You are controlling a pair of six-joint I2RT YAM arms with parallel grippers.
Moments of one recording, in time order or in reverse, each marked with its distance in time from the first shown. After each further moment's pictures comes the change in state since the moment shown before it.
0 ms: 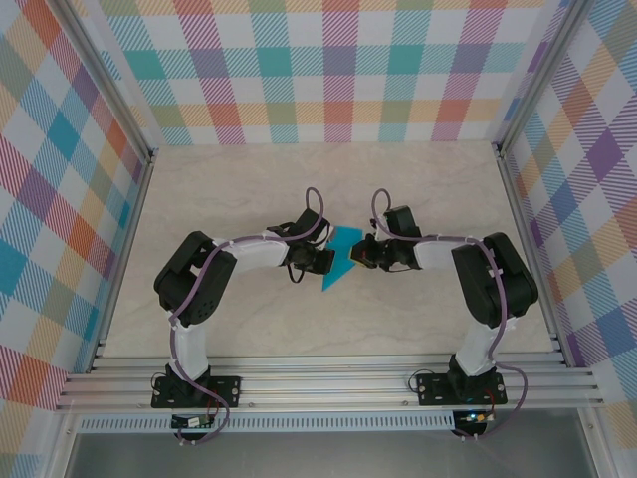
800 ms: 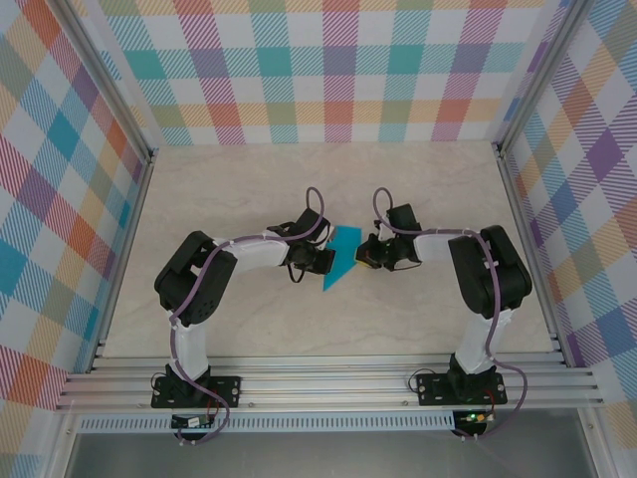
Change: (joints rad) left arm 0.000 0.003 0.004 -0.001 0.000 0.003; right arm -0.045 0.064 0.064 -0.114 0.017 -0.051
